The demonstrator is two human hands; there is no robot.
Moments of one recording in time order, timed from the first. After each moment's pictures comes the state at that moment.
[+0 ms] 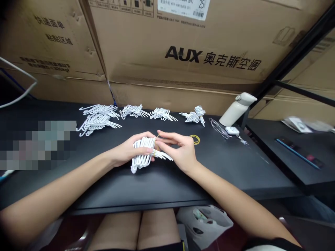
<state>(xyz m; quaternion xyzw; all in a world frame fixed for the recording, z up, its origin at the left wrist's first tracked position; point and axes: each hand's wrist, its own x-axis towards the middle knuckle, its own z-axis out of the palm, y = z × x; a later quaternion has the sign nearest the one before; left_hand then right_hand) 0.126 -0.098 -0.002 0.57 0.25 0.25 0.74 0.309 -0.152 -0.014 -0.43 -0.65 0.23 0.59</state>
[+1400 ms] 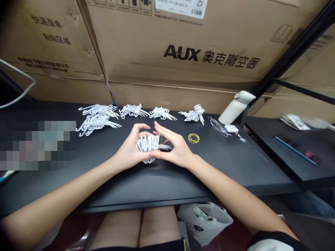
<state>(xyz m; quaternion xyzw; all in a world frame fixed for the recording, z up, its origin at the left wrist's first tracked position) 0.130 -0.106 -0.008 0.74 0.32 0.37 0.46 0.324 -0.138 -0.013 -0.37 -0.79 0.22 0.44</state>
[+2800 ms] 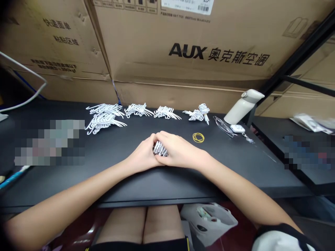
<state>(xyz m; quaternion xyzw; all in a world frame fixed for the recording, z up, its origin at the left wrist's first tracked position) 0.145 -0.112 -0.024 0.83 0.39 0.24 0.32 0.307 -0.145 0.030 -0.42 -0.88 0.15 0.16</state>
